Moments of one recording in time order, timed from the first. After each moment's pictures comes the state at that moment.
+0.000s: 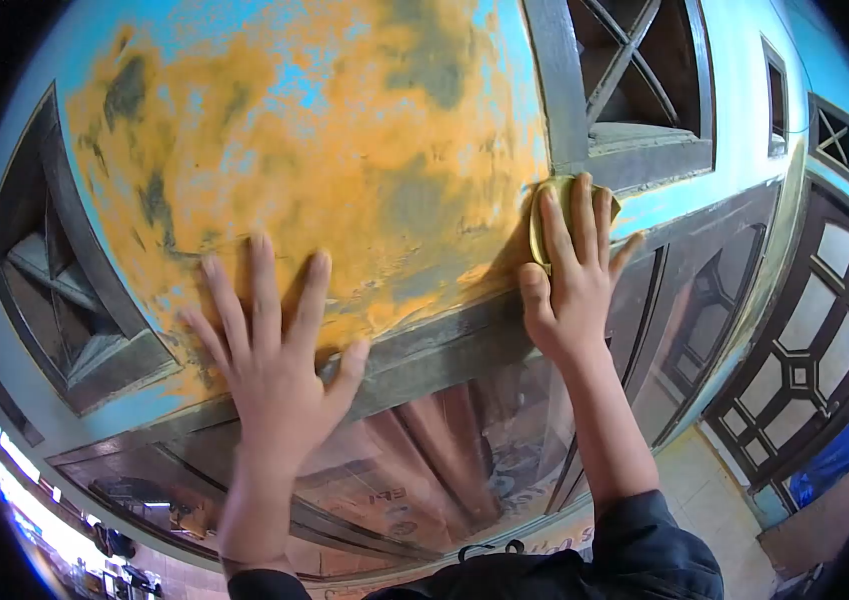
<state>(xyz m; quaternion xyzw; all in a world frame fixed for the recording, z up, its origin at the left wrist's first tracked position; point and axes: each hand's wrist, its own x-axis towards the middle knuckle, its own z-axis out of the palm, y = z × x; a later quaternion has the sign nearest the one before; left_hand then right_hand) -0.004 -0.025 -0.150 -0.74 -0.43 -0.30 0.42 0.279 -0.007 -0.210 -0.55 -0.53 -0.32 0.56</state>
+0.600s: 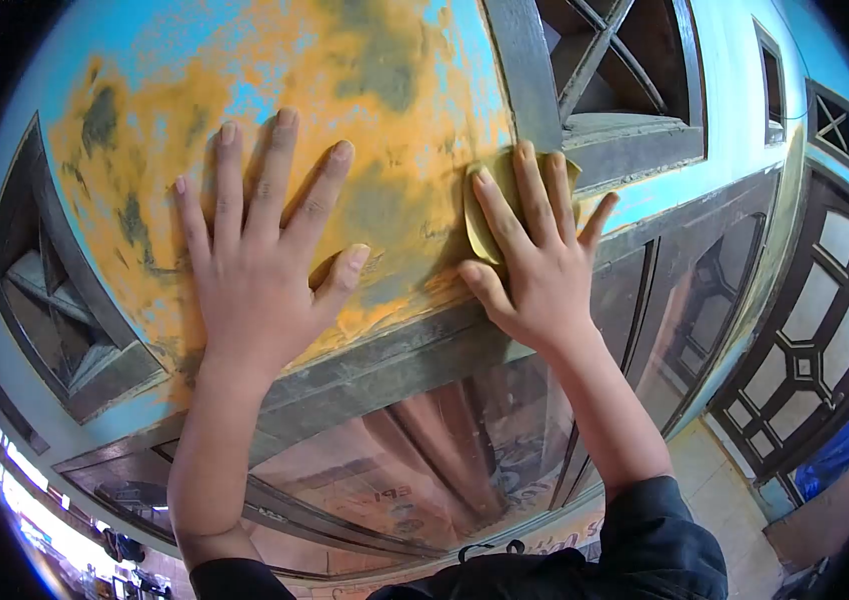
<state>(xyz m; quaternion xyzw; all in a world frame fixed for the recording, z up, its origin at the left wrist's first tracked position) 0.038 0.001 -0.082 -0.71 -0.33 -0.28 0.56 0.278 -0.011 -0.186 -0.53 -0.58 -0.39 0.47</state>
